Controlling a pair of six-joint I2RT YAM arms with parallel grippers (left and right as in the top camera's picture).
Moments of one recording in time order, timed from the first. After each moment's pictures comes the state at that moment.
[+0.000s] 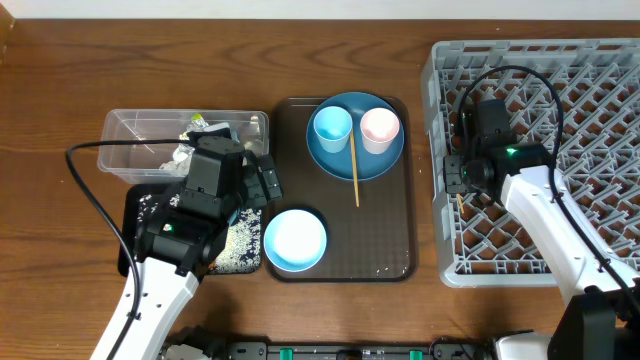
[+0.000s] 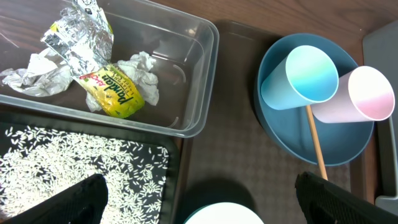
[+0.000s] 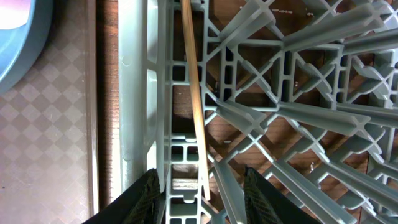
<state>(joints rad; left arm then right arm) -0.32 1.08 0.92 -0.69 -0.11 -0.53 0.18 1.54 1.07 -0.78 0.11 0.12</state>
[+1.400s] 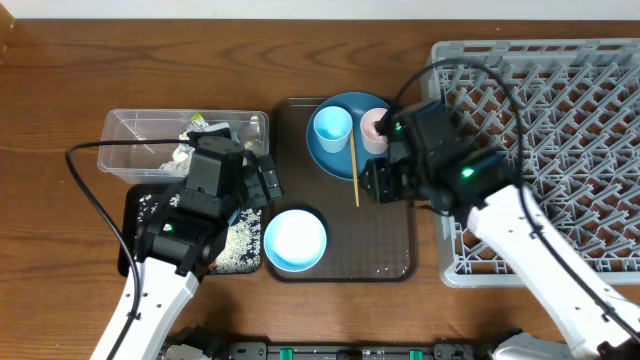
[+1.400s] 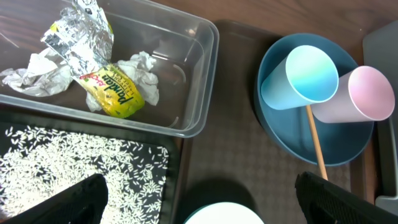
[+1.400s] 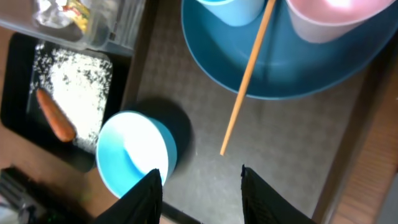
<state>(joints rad) -0.32 1.08 0.92 -0.69 -0.11 -0.53 0.54 1.45 1.19 -0.77 -0.24 0.41</state>
